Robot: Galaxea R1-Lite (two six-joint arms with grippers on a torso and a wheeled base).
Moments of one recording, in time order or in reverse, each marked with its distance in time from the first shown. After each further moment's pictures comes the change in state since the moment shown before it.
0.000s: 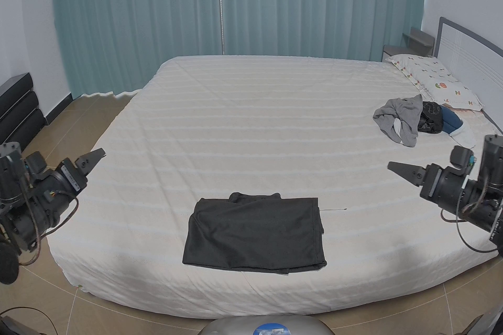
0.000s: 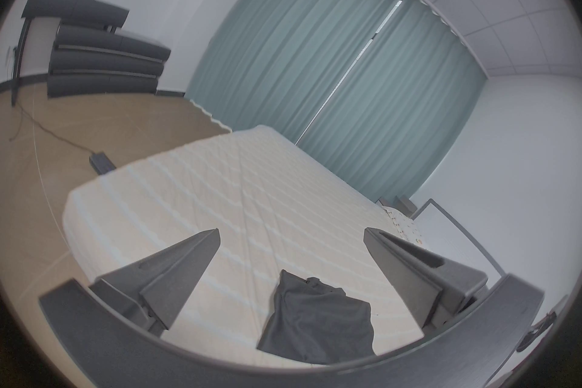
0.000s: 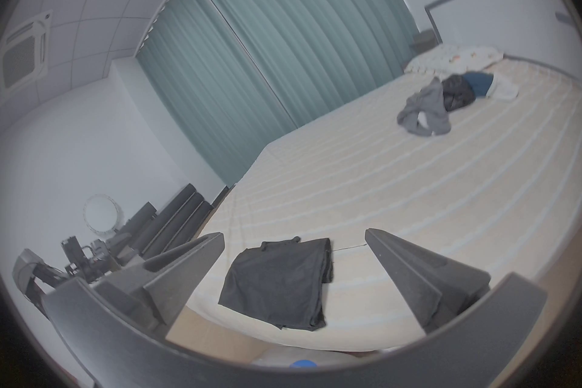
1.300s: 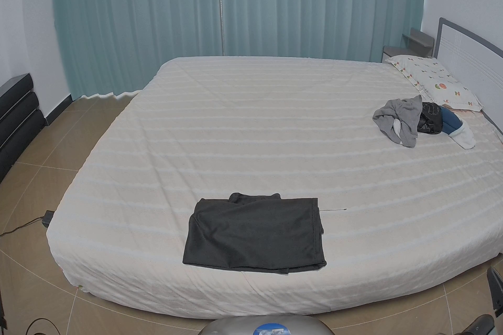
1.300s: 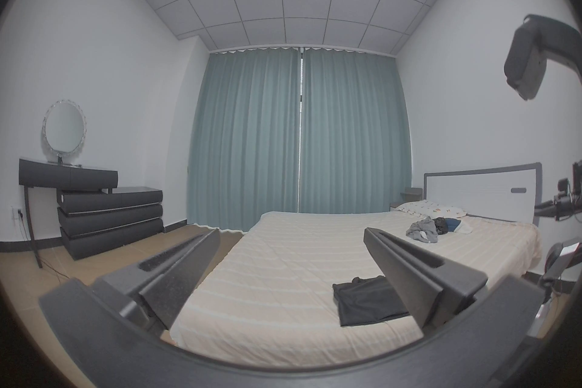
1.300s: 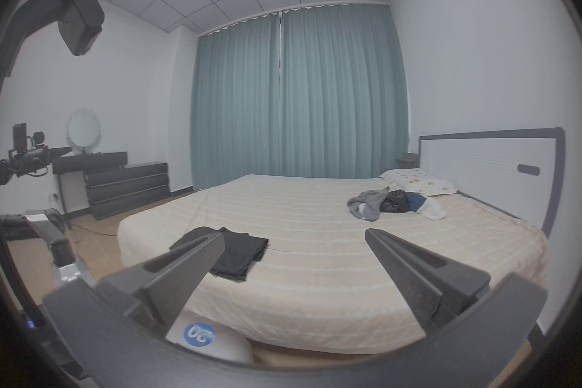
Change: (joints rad) left arm 0.074 -1.242 -0.061 0.908 0.015 0.571; right arm -0.112 -1.273 0.099 0.926 -0.107 -0.503
